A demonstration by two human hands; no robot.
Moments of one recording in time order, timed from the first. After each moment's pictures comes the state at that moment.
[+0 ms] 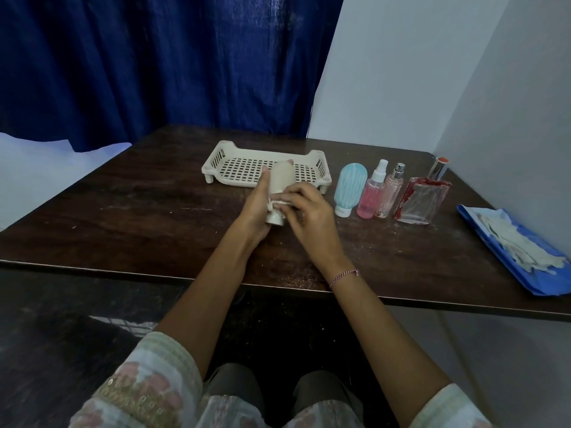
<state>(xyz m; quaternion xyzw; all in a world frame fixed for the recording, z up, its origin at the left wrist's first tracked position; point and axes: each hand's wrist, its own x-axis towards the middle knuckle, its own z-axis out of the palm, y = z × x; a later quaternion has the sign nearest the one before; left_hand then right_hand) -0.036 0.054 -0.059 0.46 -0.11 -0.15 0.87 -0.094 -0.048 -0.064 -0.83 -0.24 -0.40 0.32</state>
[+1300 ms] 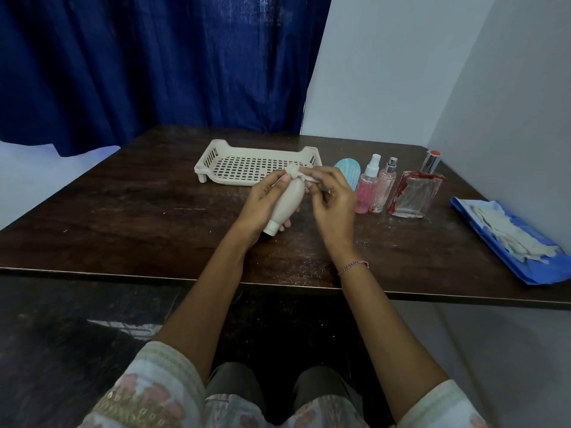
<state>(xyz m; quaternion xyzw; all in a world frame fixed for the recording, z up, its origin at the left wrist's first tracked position) -0.060 0.054 -0.055 0.63 -0.23 -0.04 0.74 -0.085 -0.076 -0.059 -0.76 -0.13 -0.45 0.45</state>
